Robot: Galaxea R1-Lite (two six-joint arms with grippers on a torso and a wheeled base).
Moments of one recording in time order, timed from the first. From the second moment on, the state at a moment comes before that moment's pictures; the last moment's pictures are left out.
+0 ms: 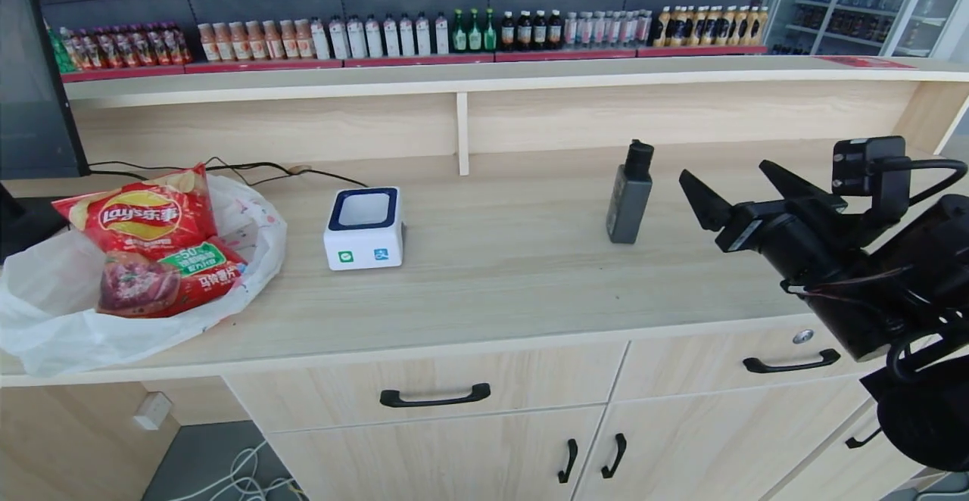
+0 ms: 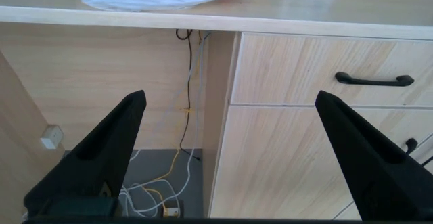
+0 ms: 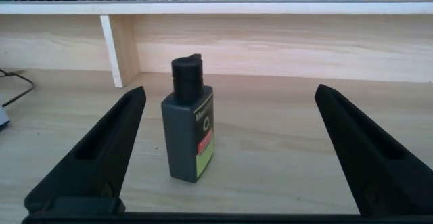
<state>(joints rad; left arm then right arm) 0.00 0.00 0.00 0.00 0.00 -0.01 0.27 1.79 -0.56 -1.57 -0.05 -0.05</state>
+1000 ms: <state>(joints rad) 0.00 0.00 0.00 0.00 0.00 0.00 0.25 1.96 -0.82 -1.29 -0.05 0.10</state>
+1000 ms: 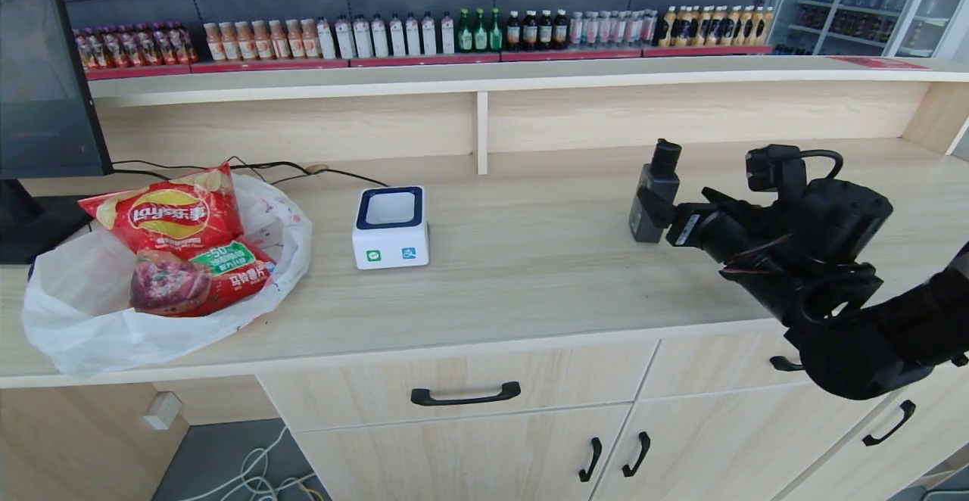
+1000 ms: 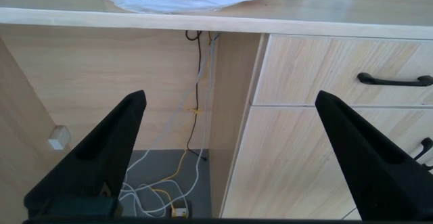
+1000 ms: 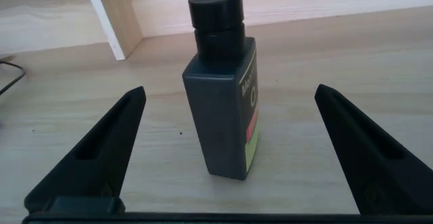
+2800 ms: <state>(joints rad) 0.00 0.00 0.00 0.00 0.00 0.00 0.25 2.17 -1.15 -1.19 -0.05 0.15</state>
